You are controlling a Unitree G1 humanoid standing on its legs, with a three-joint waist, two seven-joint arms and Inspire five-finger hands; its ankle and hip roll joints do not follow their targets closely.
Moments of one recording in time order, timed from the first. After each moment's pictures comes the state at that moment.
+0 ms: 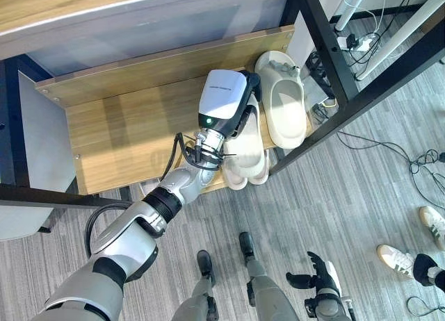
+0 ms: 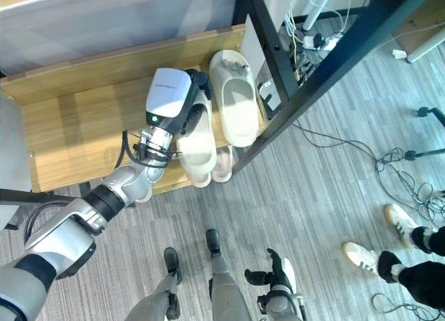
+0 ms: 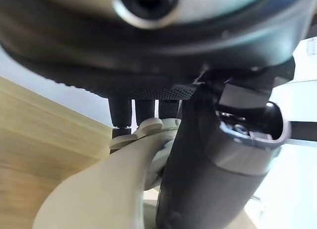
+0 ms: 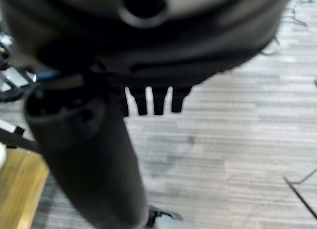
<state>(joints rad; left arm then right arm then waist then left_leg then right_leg) -0.99 0.32 -0.70 0.69 0.63 -0.04 0.73 -0.09 -0.27 0.29 1.13 0.06 -0.24 -0.40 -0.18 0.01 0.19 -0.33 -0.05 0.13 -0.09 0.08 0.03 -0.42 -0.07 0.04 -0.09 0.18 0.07</state>
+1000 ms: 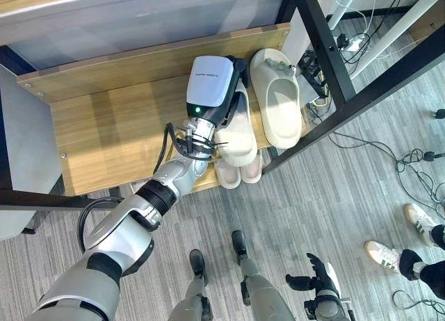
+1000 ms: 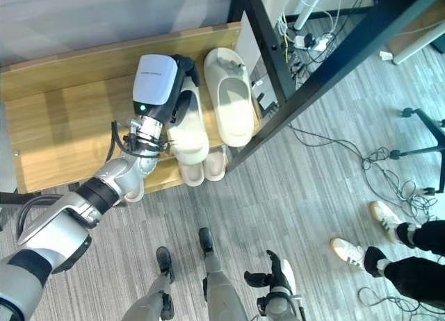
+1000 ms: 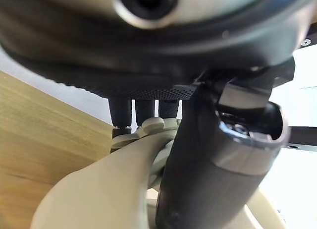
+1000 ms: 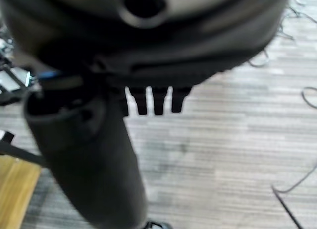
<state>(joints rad) -1.04 0.35 -0.70 0.71 0.59 0.00 0.74 -0.08 -0.27 0.30 1.13 0.06 -0.23 -0.40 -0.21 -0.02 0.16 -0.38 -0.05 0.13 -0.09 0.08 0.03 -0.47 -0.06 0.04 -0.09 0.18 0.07</state>
